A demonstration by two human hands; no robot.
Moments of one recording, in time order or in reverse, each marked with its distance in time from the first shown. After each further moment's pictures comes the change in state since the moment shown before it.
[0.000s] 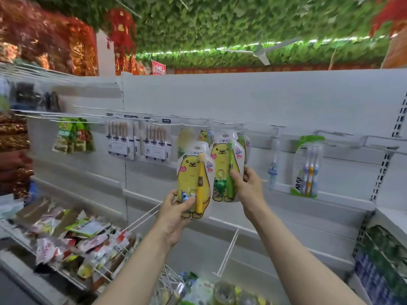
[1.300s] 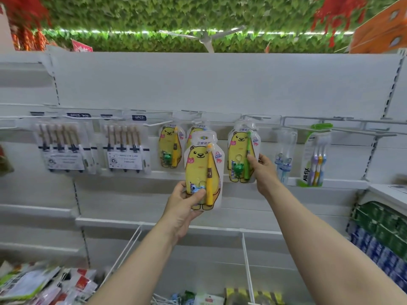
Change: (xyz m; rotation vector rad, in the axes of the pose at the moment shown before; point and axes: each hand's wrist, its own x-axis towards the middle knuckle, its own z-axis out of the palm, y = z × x) left_hand 0.186 0.019 -0.054 0.093 -0.381 -0.127; right_hand 0.150 0.065 0.030 -0.053 0.418 0.027
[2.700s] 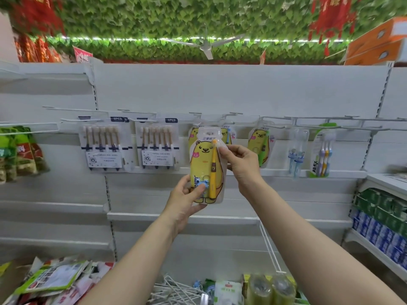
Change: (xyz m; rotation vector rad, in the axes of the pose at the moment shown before) left_hand -0.079 0.058 -0.103 0.103 -0.107 0.083; right_hand -0.190 -0.054 0.147 0.002 -0.139 -0.203
